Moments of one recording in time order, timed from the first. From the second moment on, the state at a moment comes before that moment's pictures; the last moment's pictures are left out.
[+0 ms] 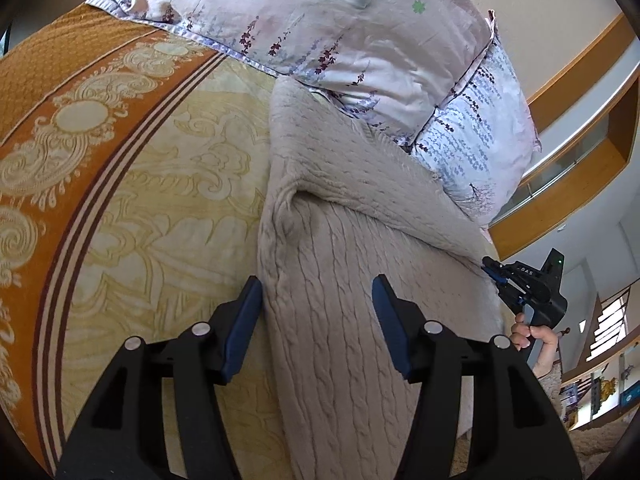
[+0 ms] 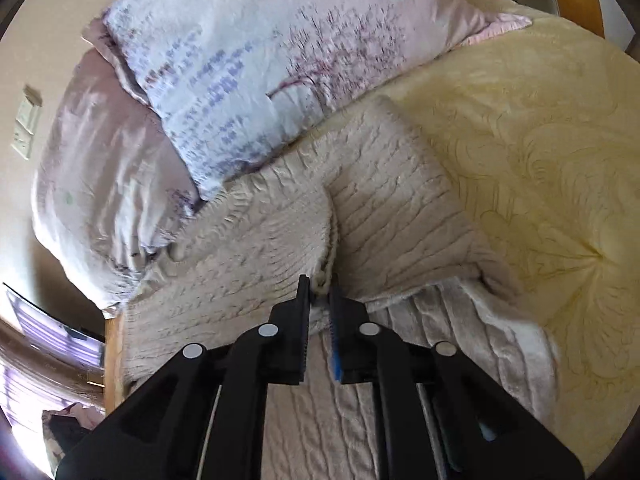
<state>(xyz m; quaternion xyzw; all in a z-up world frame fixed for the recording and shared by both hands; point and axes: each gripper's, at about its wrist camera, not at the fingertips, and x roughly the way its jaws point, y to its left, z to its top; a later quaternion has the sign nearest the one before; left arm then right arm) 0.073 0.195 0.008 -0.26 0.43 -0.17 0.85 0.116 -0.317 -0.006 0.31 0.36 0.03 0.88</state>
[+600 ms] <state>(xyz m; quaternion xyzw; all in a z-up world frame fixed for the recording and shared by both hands) 0.007 0.179 -0.004 -0.32 0.41 -0.25 0.81 -0.013 -0.384 -0.047 0.35 0.38 0.13 0.85</state>
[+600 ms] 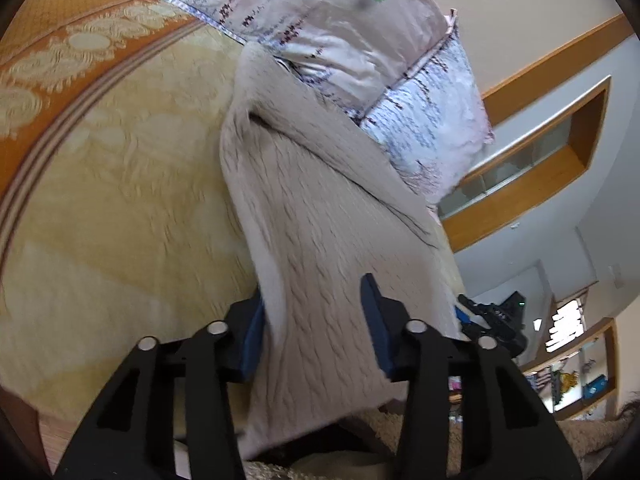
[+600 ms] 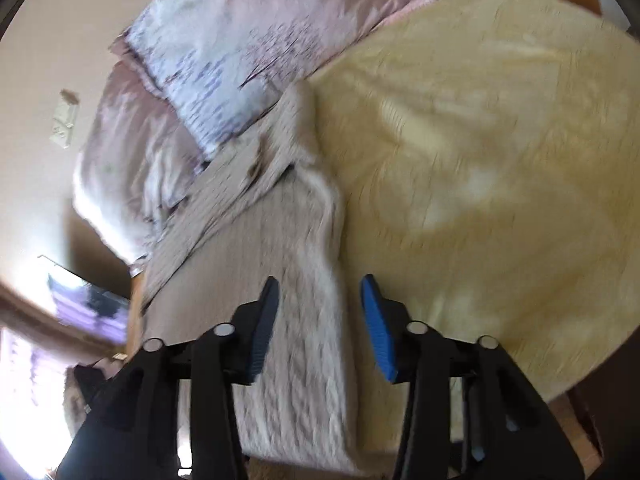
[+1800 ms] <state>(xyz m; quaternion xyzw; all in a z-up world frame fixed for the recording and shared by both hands) -0.060 0.163 -0.011 -0.31 0.38 -0.34 0.80 -0.093 -0.362 -0.048 0.30 0.28 0.34 0.85</state>
